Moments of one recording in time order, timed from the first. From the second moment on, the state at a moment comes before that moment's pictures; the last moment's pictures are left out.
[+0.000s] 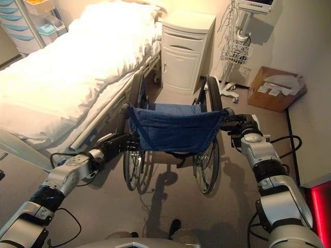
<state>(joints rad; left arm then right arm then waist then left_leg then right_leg) -0.36 0.57 -0.36 0.36 -0.63 0.32 -0.14 -0.64 -0.69 0.30 0.70 0.51 0.39 -0.22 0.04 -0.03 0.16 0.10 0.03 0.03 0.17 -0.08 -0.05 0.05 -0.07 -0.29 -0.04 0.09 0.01</state>
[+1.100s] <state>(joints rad) -0.36 0.49 -0.37 0.36 -0.63 0.28 0.13 -0.58 -0.65 0.28 0.69 0.51 0.35 -0.23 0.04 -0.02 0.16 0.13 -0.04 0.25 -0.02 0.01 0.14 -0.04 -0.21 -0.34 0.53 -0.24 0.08</state>
